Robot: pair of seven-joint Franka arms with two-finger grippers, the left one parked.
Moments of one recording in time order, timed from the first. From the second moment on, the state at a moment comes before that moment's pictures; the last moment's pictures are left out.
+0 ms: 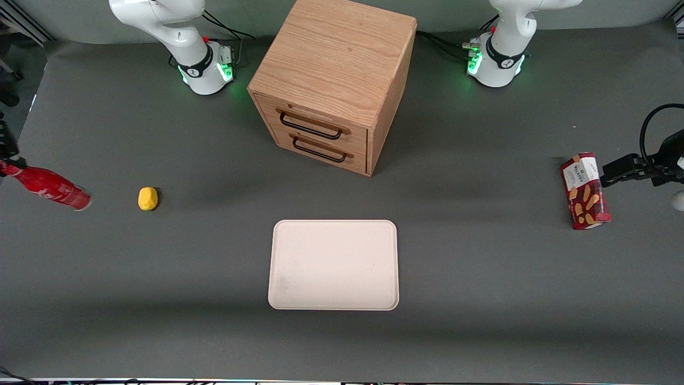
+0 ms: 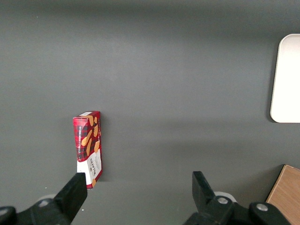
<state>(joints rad) 0.14 0.18 -0.21 -1.21 -0.03 1.39 -0.53</state>
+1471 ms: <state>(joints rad) 0.52 0.52 -0.11 -1.05 0.07 1.58 0.34</state>
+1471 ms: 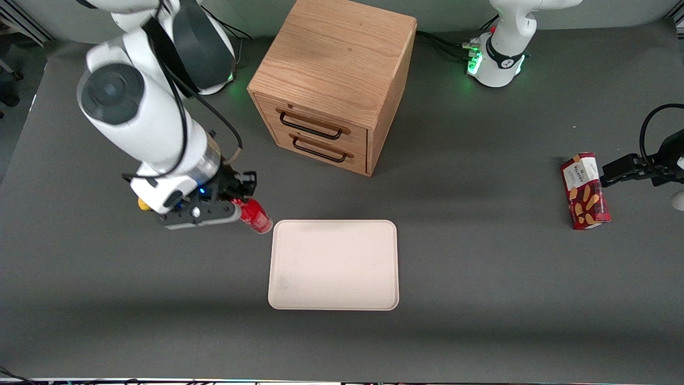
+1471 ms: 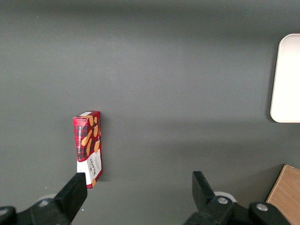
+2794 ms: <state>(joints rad) 0.50 0.80 -0.10 -1.09 0.09 1.89 0.34</state>
